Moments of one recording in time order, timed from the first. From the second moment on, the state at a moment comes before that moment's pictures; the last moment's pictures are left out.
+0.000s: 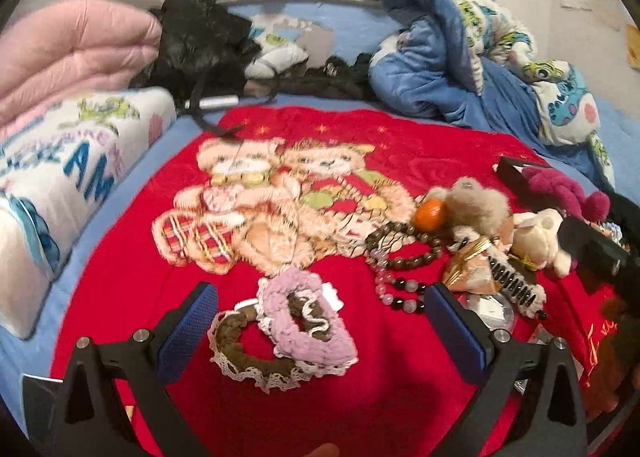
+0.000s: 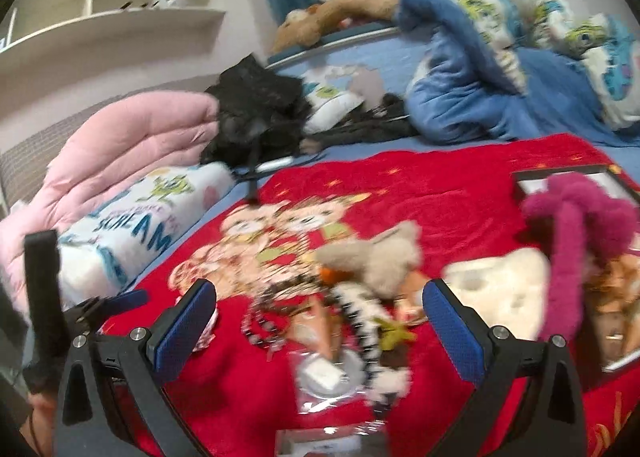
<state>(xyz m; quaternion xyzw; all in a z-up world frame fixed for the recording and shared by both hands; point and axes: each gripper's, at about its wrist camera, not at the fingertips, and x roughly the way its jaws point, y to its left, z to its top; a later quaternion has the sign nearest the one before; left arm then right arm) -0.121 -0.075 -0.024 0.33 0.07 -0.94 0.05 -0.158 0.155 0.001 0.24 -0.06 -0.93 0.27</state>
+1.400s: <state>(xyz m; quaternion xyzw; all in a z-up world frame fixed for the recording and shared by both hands) -0.102 -0.075 -0.027 0.31 0.06 -0.95 0.01 -0.192 0.124 -0.055 0.37 -0.05 -0.89 0.27</state>
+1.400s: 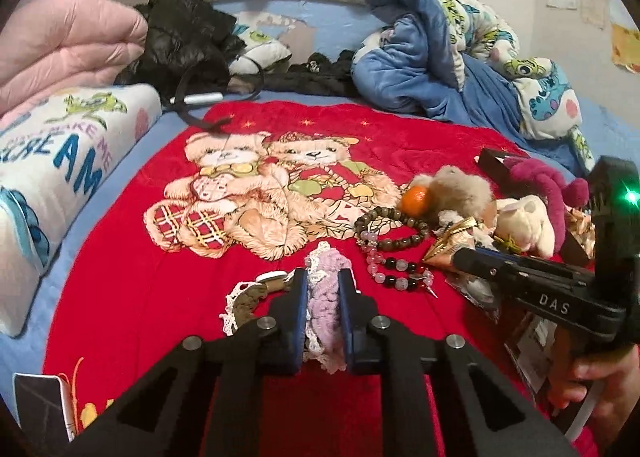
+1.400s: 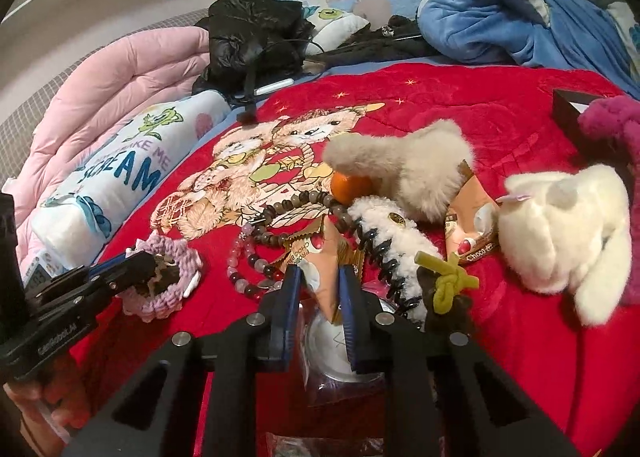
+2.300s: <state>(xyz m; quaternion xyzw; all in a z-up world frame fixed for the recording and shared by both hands) -0.075 -0.034 0.010 0.28 0.03 -0.96 -0.01 -0.163 0.127 -0.034 0.34 -0.07 -0.90 0.28</state>
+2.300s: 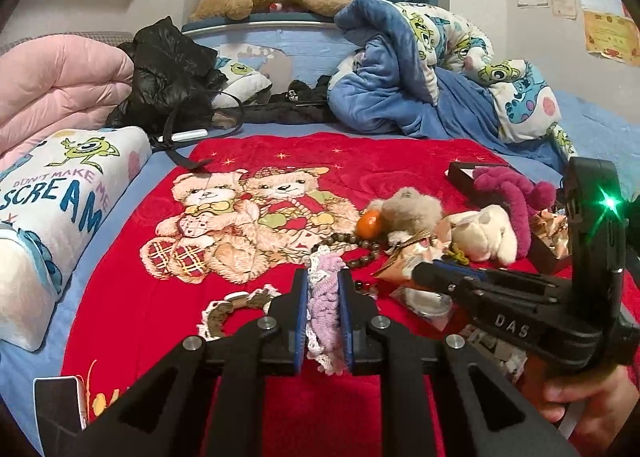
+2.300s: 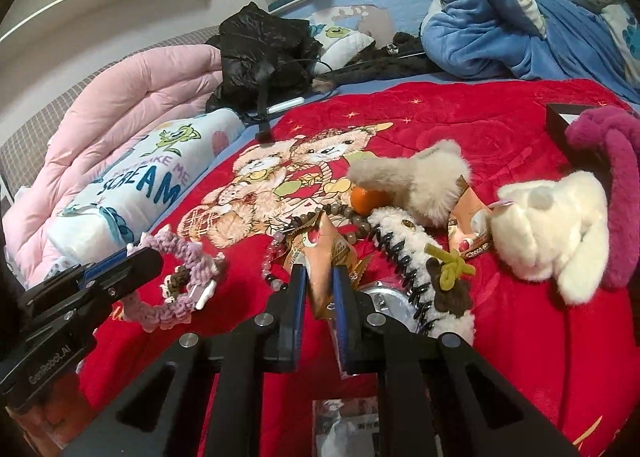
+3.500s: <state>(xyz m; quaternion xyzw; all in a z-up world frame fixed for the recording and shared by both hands) -0.048 0.125 0.061 0.24 0.01 -0.97 -0.08 -0.096 0.249 0.022 0.29 -0.09 -0.93 0.21</state>
